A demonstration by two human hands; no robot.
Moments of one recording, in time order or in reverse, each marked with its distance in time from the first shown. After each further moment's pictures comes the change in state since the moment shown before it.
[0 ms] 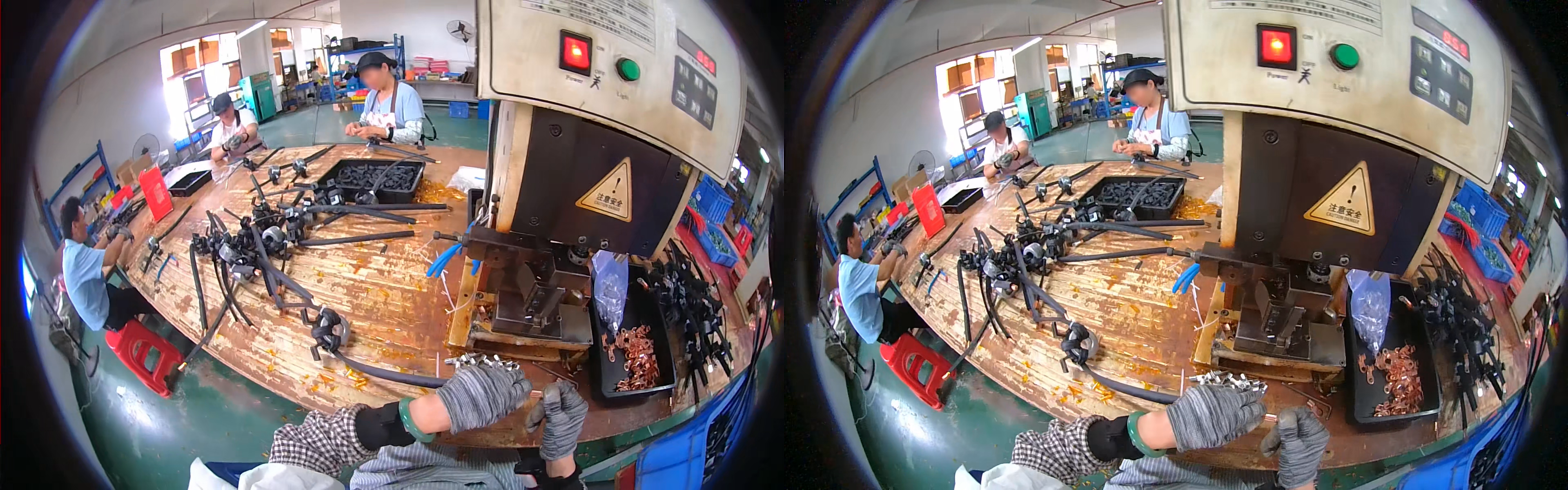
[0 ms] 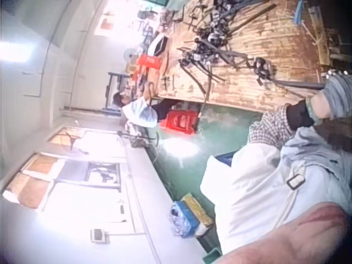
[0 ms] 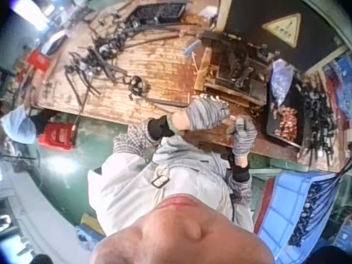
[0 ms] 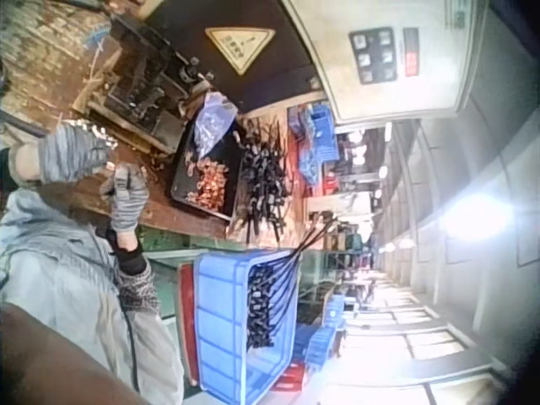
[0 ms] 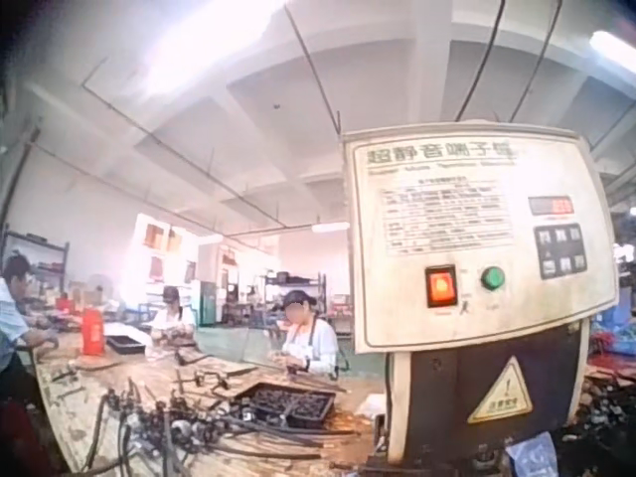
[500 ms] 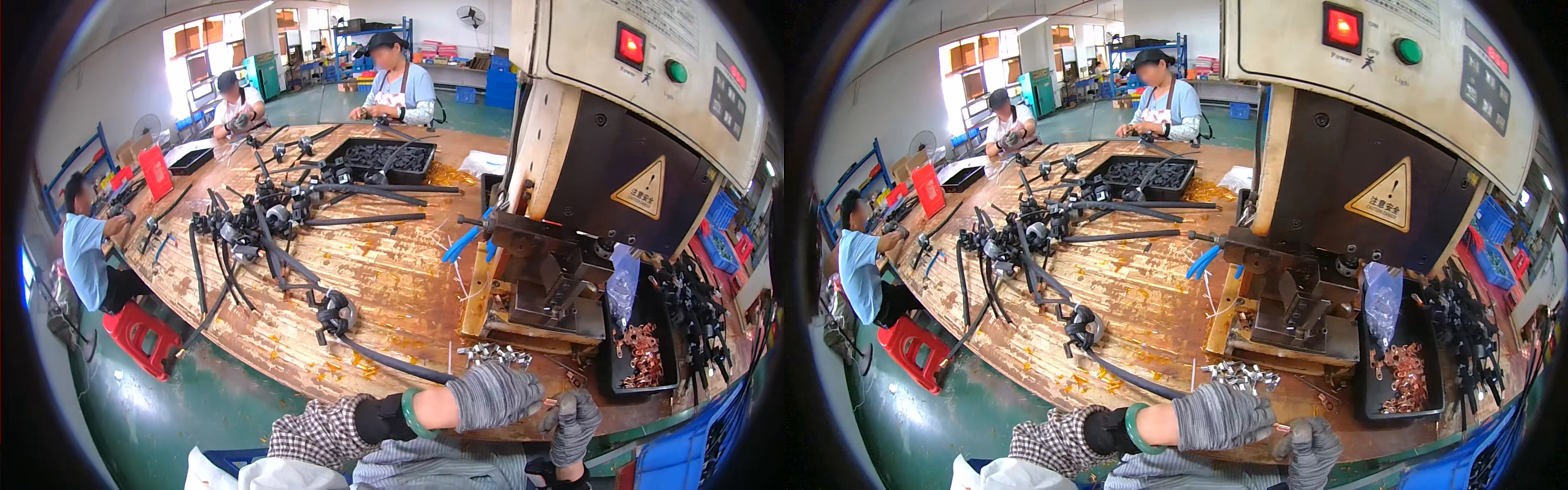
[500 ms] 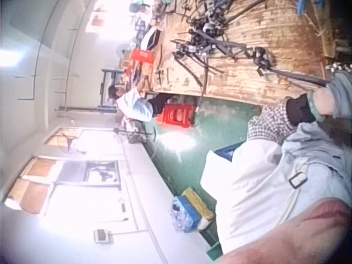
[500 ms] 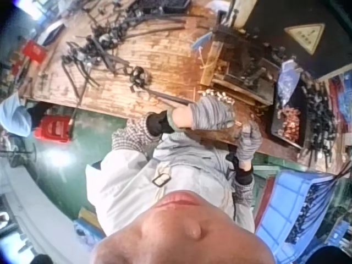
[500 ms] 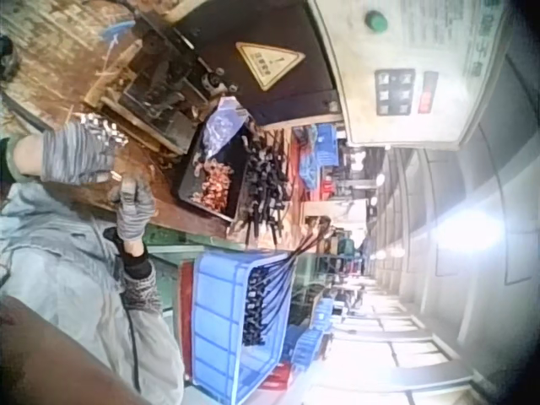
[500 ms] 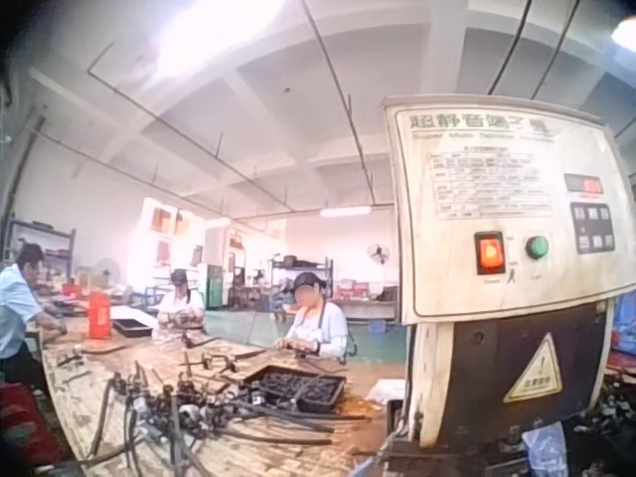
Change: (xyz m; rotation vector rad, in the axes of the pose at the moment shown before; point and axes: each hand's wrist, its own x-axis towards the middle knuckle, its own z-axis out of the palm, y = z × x) left_hand -0.004 -0.005 0.006 -0.134 0.080 0.098; right_hand -0.013 0.003 -0.002 -0.087 0.061 -0.113
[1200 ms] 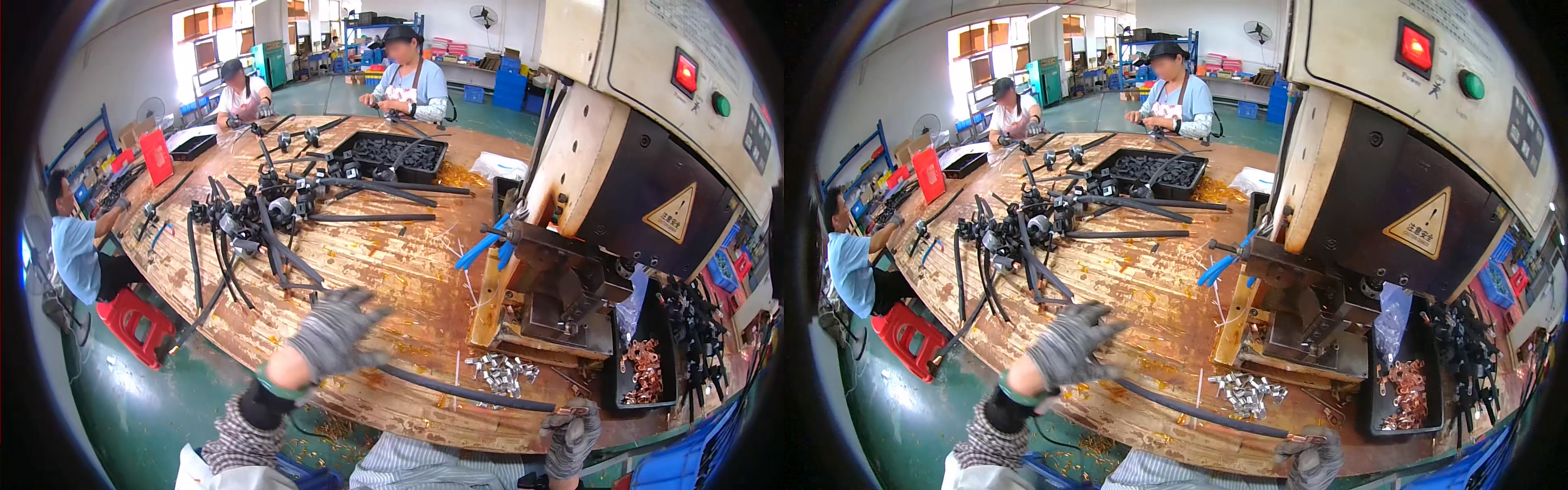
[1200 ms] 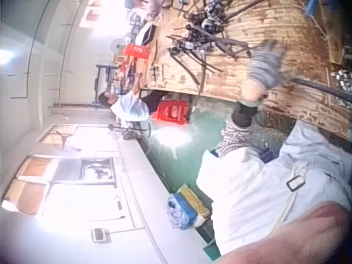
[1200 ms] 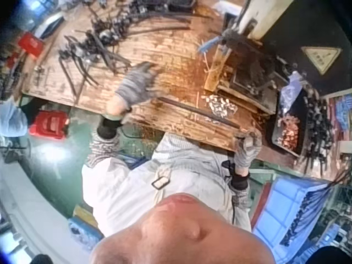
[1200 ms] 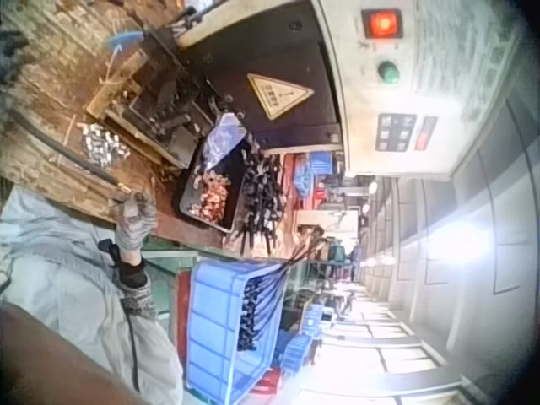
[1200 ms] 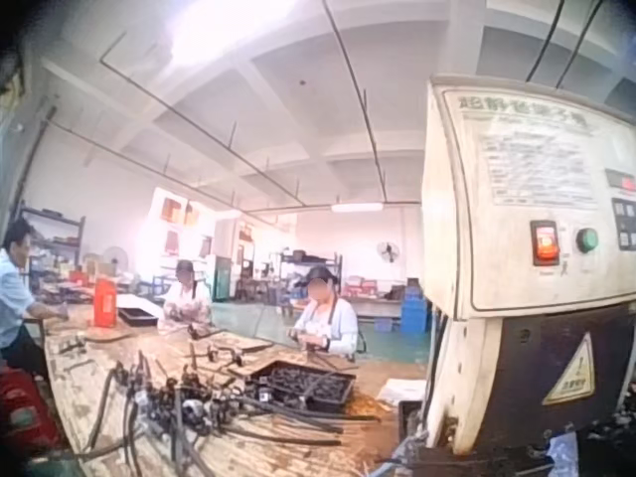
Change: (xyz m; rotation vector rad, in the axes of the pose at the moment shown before) left_hand -0.141 -0.064 -0.121 0.418 -0.085 -0.642; right_hand 0.002 0.022 0.013 0.201 0.099 -0.070
